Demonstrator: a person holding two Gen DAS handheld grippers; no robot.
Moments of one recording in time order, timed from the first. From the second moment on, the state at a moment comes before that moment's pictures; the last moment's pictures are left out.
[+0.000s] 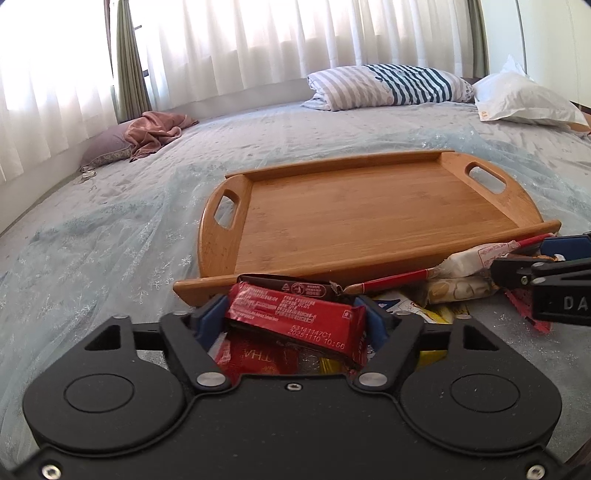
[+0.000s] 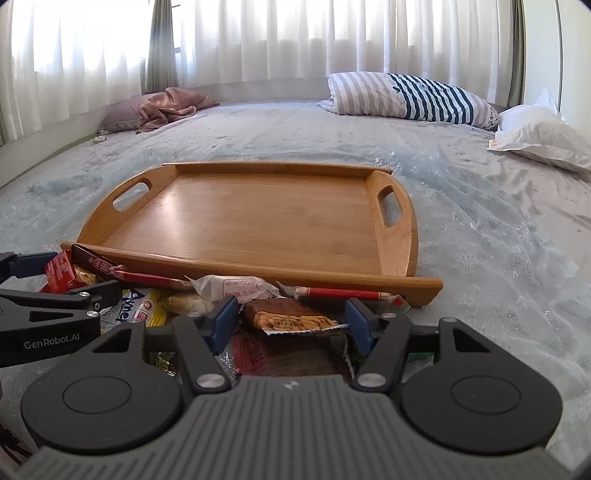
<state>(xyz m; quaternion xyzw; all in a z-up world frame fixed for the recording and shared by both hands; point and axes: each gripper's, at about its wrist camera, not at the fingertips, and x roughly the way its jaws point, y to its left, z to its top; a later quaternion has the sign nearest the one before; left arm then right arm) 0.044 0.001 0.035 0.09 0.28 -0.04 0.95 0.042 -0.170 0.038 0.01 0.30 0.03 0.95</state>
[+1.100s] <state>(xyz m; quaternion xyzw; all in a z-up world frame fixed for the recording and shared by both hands) 0.028 0.007 0.066 0.09 0.24 -0.05 0.97 0.027 -0.176 0.084 0.05 0.26 0.08 0.96</state>
